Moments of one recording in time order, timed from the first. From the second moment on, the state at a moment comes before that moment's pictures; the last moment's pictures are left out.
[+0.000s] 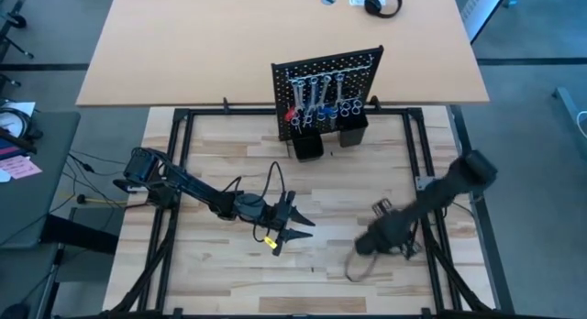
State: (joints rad) left arm -0.26 1.78 0.84 0.93 -0.03 -0.13; right arm 0.56 1.66 1.06 -1.39 -0.11 0.05
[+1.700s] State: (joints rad) left arm -0.27 1.78 0.84 0.93 -0.03 -0.14; right arm 0.70 1.58 1.03 -0.69 0.49 0.42
